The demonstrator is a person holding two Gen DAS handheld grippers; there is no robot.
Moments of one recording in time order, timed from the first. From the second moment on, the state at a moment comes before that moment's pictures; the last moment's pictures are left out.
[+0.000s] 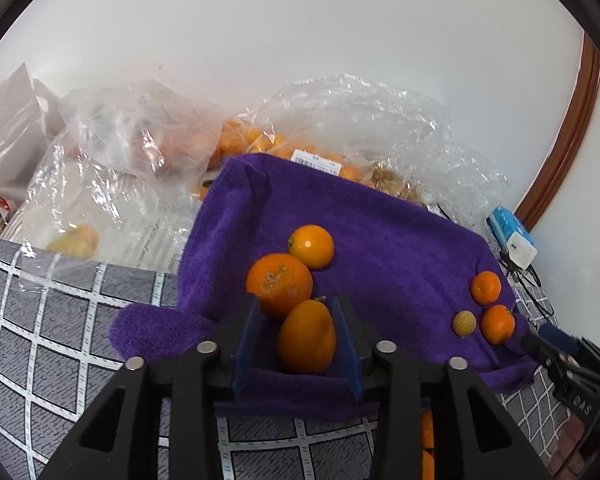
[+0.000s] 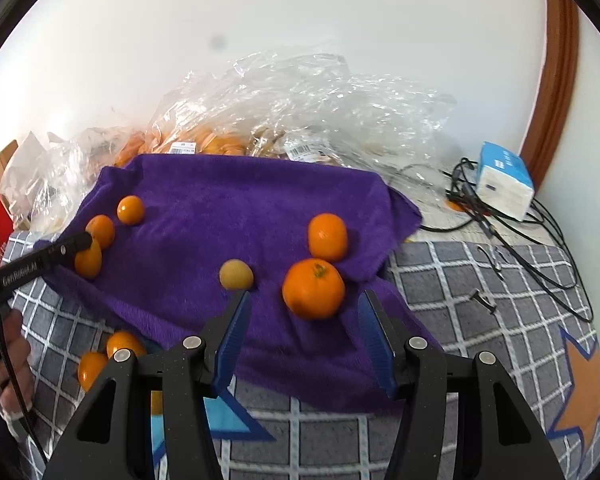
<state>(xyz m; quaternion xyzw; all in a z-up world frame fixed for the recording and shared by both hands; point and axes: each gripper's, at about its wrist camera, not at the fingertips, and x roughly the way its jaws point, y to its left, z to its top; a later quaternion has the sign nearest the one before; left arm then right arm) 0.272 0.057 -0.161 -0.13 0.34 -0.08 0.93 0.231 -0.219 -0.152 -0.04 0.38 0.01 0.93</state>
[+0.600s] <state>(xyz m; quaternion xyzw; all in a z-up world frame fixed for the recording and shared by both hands) 0.237 0.076 -0.118 -0.12 0.29 -0.06 0.95 0.164 -0.202 -0.157 -0.02 0.38 0.03 0.92</state>
